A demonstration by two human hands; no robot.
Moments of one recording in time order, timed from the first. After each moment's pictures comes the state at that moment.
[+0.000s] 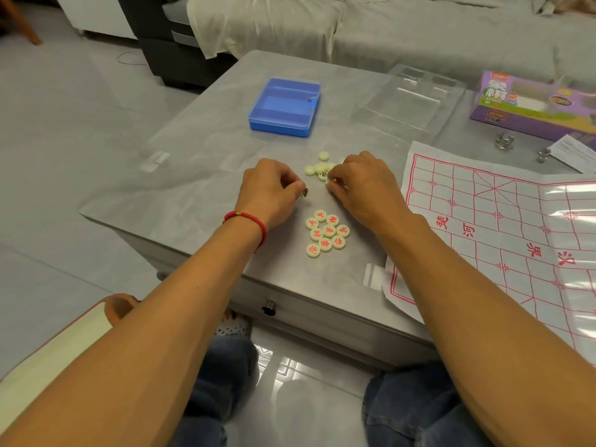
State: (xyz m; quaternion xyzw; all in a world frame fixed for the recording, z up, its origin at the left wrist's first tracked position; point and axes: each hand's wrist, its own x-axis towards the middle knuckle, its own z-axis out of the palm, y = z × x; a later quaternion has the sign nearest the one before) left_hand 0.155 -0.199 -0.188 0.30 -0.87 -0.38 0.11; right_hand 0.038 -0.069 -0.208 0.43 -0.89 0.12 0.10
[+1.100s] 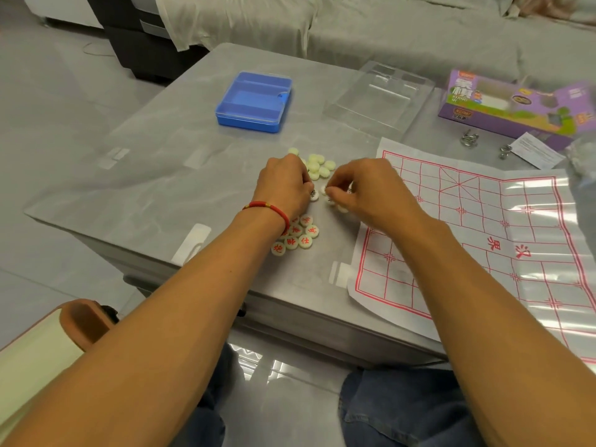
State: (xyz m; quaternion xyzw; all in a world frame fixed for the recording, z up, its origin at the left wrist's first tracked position) left_hand 0.099 -0.157 -0.202 0.26 -0.92 -0.27 0.10; right_hand 0.034 -0.014 -0.185 0.40 -0.89 0.21 -0.01
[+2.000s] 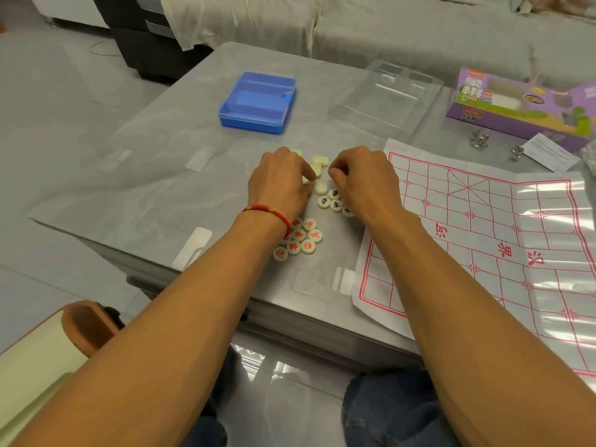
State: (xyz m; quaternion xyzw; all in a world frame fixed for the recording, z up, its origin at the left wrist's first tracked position) left_hand 0.098 -0.168 -0.206 0.23 -0.94 -0.18 0.14; right_hand 0.018 -0.047 -0.203 0.30 -0.92 0.24 0.07
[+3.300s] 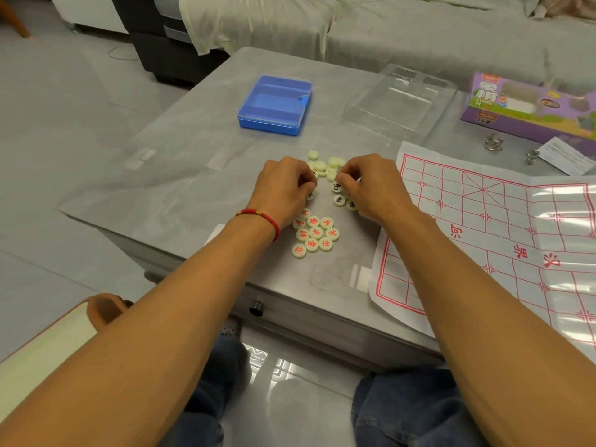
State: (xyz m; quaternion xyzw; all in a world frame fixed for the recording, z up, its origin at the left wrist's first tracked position) left_hand 0.126 -0.182 -0.202 0.23 -0.93 -0.27 0.13; right_hand 0.025 -0.052 -0.202 0.31 -0.91 0.28 -0.02
